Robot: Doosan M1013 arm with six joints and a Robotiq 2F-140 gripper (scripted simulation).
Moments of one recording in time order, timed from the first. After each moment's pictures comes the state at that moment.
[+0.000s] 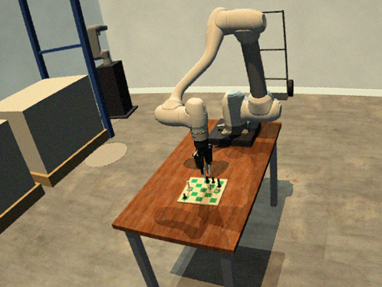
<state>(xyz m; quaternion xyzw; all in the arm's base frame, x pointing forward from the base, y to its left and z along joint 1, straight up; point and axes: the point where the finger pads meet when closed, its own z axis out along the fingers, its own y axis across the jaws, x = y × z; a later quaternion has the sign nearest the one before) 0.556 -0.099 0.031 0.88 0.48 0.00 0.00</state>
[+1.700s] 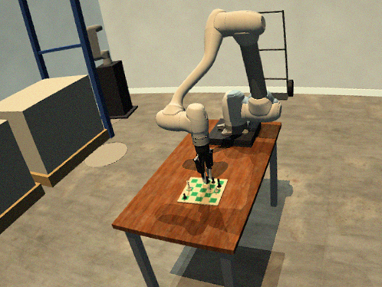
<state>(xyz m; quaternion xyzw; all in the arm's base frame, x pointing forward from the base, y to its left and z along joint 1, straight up) 0.556 -0.099 0.003 0.88 0.48 0.00 0.00</state>
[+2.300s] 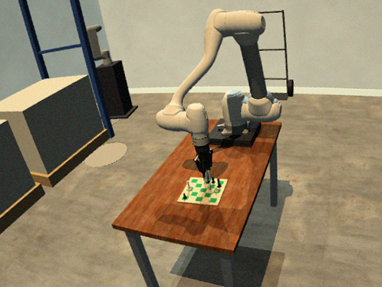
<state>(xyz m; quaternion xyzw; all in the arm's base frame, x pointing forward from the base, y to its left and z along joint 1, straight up) 0.557 -0.099 0.003 0.88 0.48 0.00 0.00</state>
